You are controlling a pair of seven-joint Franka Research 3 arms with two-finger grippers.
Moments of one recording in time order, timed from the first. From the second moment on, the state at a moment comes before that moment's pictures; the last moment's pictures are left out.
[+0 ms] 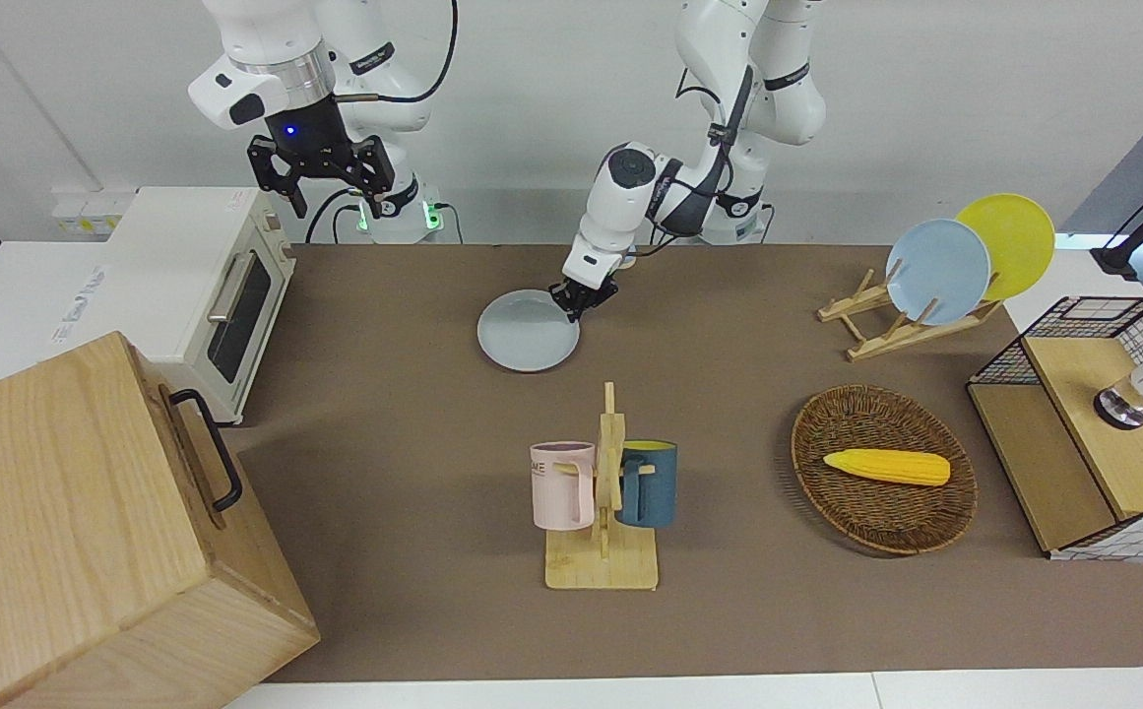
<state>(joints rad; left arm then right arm) -0.71 0.08 -0.08 -2.39 -0.31 2.59 -0.83 -0.25 -0.12 0.37 -1.63 0.05 1.51 0.17</state>
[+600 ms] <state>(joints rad) -0.71 0.08 -0.08 -2.39 -0.31 2.59 -0.83 -0.25 -0.12 0.37 -1.63 0.05 1.51 0.17</state>
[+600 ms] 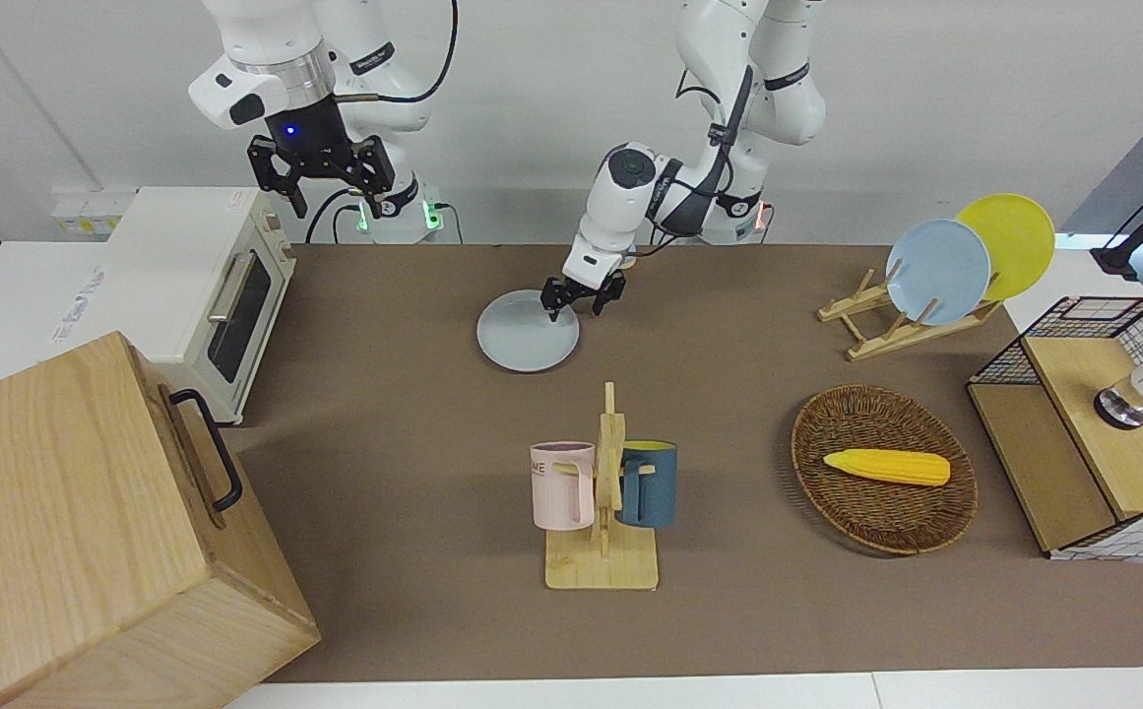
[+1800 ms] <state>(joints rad) -0.52 0.02 0.01 -2.21 -0.33 2.09 -0.60 -0.25 -0.12 0.37 -1.63 0.05 1.51 0.17</state>
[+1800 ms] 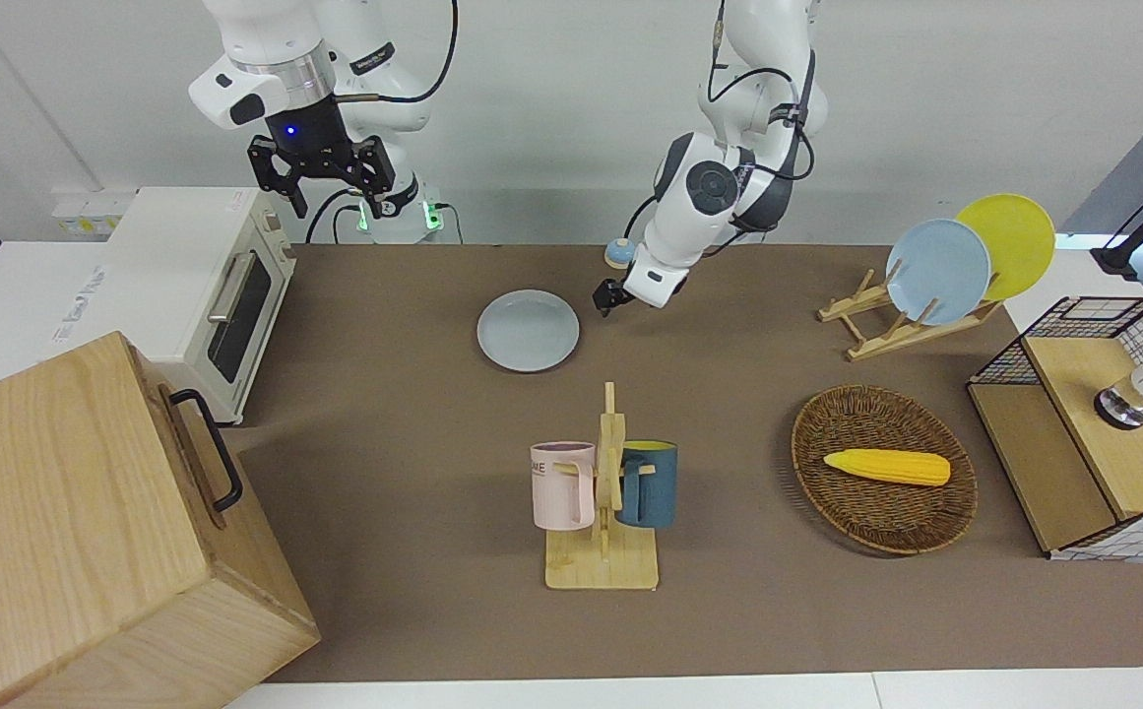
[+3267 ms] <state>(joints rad) -0.23 -0.05 0.15 -1.67 -0.04 1.53 -0.05 -0.25 -0.12 0.37 -1.63 0.05 1.51 0.17</state>
